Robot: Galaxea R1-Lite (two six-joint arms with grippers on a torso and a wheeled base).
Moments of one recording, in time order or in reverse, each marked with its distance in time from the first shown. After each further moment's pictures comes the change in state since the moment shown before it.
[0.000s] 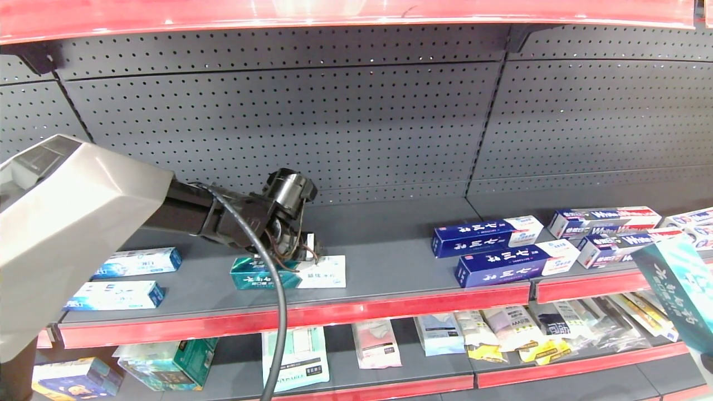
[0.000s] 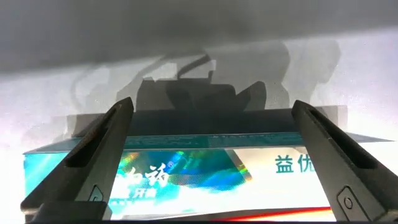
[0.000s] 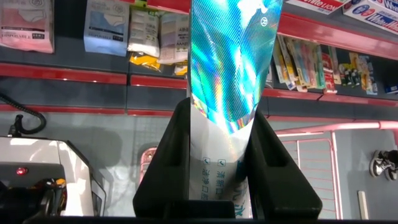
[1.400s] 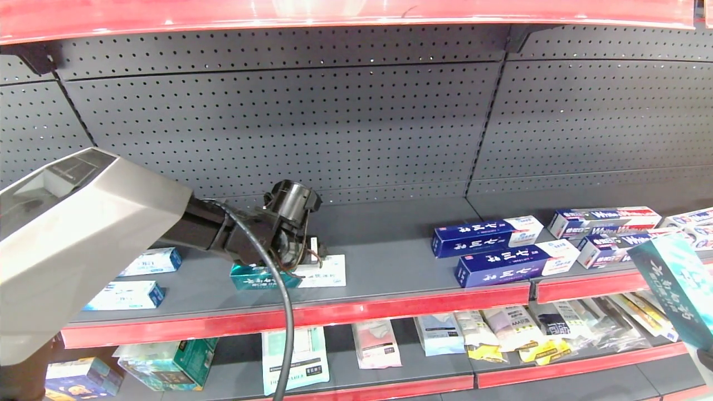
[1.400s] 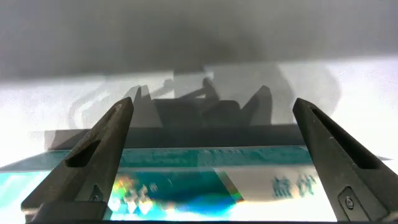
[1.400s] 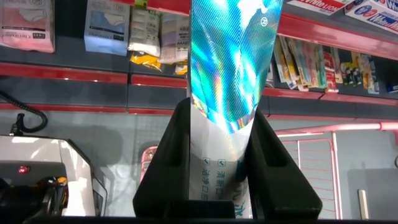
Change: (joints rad) left arm -0.013 0.027 0.081 -0.173 0.054 -0.036; right arm 0.000 0.030 -0.017 0.000 0.001 0.011
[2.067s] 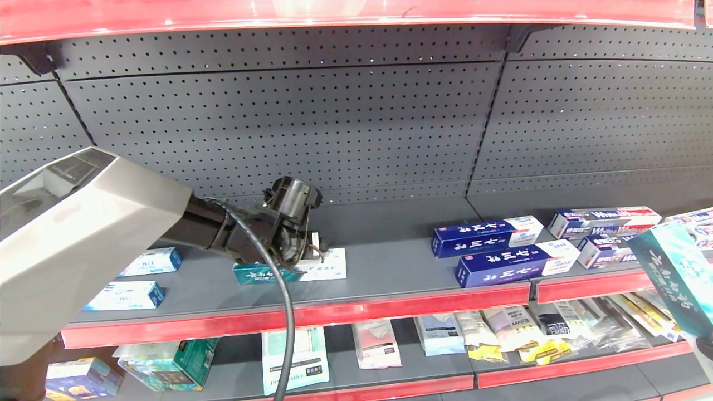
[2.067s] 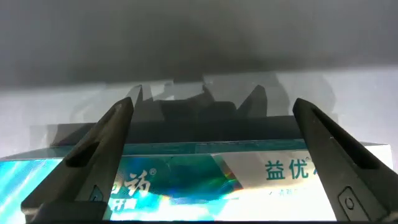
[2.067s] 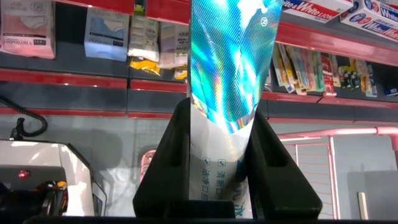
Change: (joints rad) left arm -0.003 0.001 -0.010 -0.037 0.009 -0.002; right arm 0.000 0.031 -0.038 -0.002 0.000 0.001
